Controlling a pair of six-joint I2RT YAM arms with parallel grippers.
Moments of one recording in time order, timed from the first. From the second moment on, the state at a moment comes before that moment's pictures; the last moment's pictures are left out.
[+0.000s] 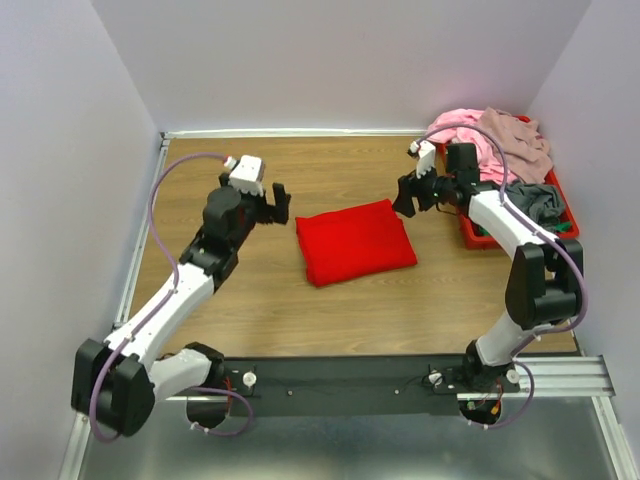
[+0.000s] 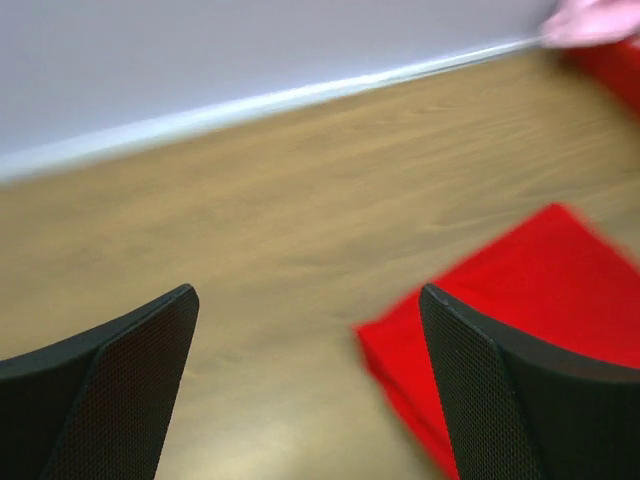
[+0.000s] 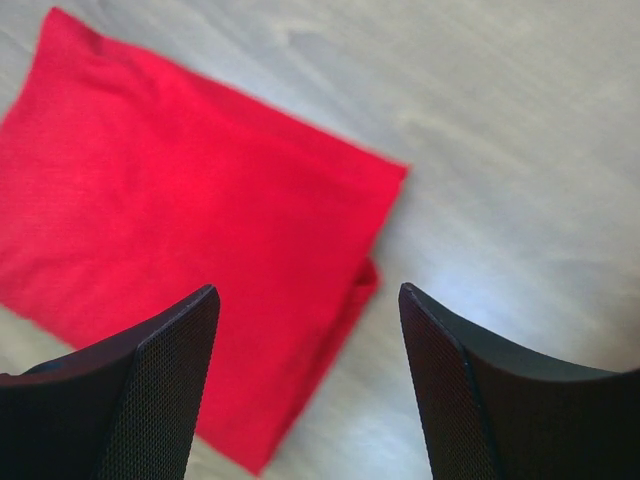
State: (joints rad) left arm -0.43 1.16 0.85 0.14 -0.11 -0.02; right arm 0.15 1.66 1.22 -0.29 -0.52 -0.32
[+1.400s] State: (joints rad) left arm -0.41 1.41 0.50 0.31 0.25 -0.71; right arm 0.22 1.97 1.28 -0.31 -0.48 0.04
